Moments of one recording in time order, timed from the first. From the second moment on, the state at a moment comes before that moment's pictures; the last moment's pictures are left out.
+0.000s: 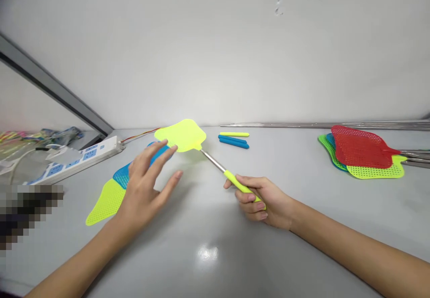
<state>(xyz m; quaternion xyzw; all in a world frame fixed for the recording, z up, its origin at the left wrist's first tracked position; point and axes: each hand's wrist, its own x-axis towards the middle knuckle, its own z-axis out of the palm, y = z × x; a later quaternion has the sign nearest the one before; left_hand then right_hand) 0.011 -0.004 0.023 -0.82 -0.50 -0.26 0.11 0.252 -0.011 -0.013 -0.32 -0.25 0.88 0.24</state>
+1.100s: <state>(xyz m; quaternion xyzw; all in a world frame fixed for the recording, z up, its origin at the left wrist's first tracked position) -0.019 0.037 0.012 -0.70 -0.66 -0.28 -0.06 0.257 -0.007 -0.012 -0.33 -0.31 0.88 0.17</state>
